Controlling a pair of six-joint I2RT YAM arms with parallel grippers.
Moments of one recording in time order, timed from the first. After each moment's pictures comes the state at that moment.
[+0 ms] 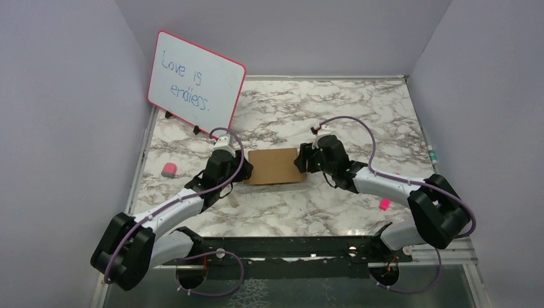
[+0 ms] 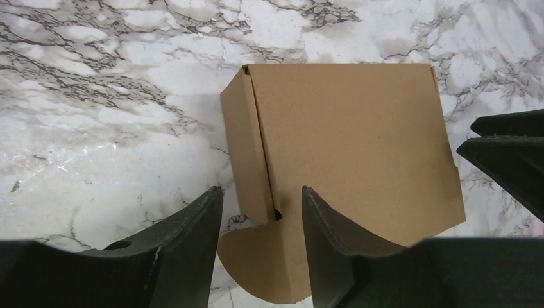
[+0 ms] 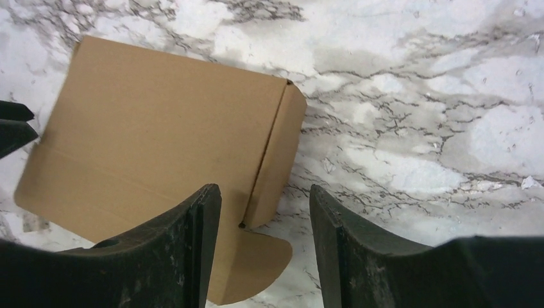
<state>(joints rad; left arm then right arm) -0.54 1.08 0.42 0.14 -0.11 -0.60 0.67 1.41 0.68 0.18 0.07 0.37</state>
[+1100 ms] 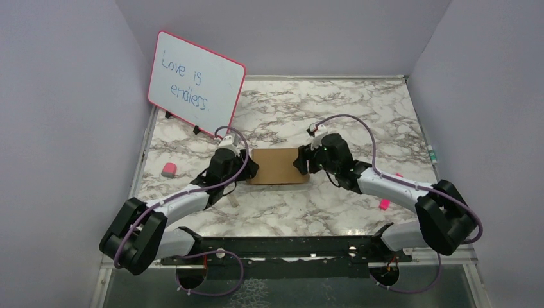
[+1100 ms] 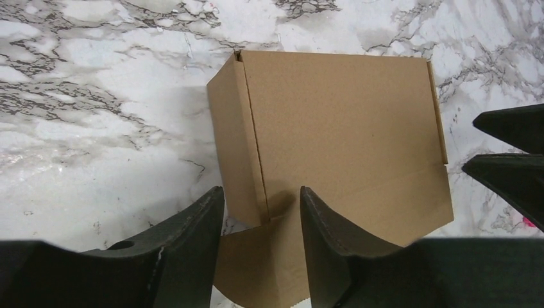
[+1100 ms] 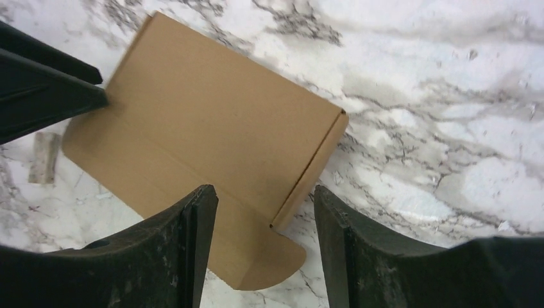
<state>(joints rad) -0.53 1.24 0.40 0.34 -0.01 -0.60 0.65 1.37 0.66 0.18 -0.05 0.21</state>
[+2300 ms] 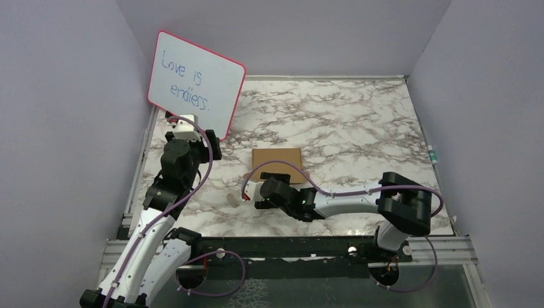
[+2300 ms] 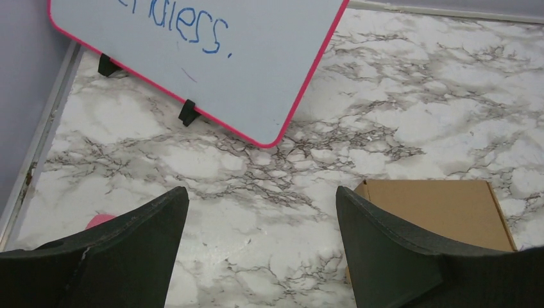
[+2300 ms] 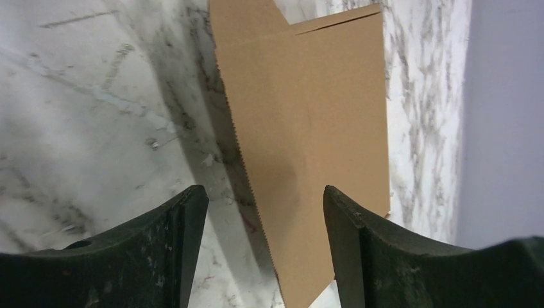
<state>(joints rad) -0.31 0.68 0.69 -0.25 -0.23 -0.17 1.25 1.68 0.87 0.10 0.51 -0.55</state>
